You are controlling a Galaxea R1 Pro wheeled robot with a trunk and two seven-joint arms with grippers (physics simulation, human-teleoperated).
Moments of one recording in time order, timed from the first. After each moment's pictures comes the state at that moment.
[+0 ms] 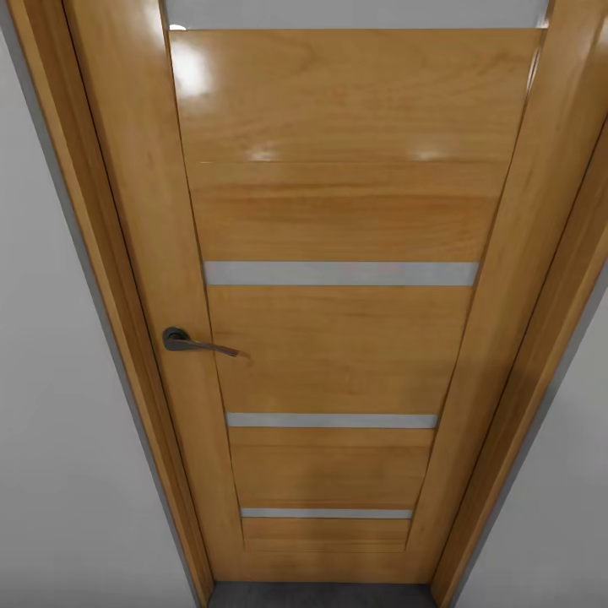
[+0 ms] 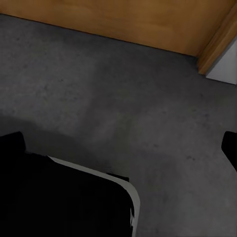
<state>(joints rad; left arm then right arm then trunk) 0.01 -0.06 0.11 -0.61 0.03 -0.16 0.07 0.14 -0.09 0.05 0.03 0.16 -1.04 0.00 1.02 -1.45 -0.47</state>
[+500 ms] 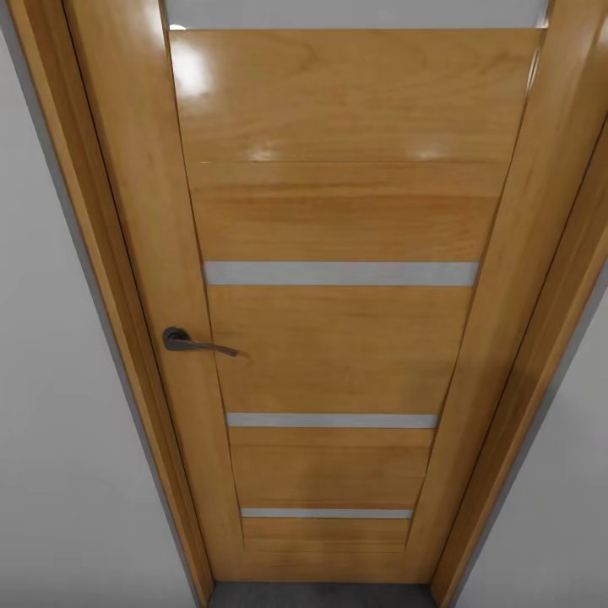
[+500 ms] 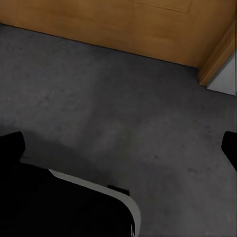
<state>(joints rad) 0.01 -0.16 0.10 -0.70 0.04 -0.24 0.21 0.14 -0.09 0.05 0.00 0.17 -1.04 0.01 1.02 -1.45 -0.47</state>
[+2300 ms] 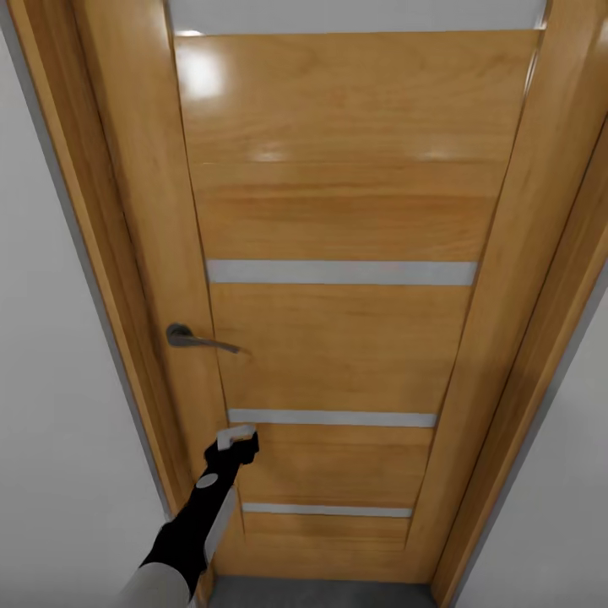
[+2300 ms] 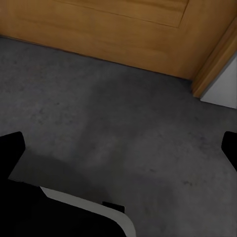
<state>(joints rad) -0.53 -0.17 0.04 -0.75 0.04 0.04 0.16 0.14 -0.09 0.05 -0.04 0.16 -1.05 0.00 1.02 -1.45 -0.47</state>
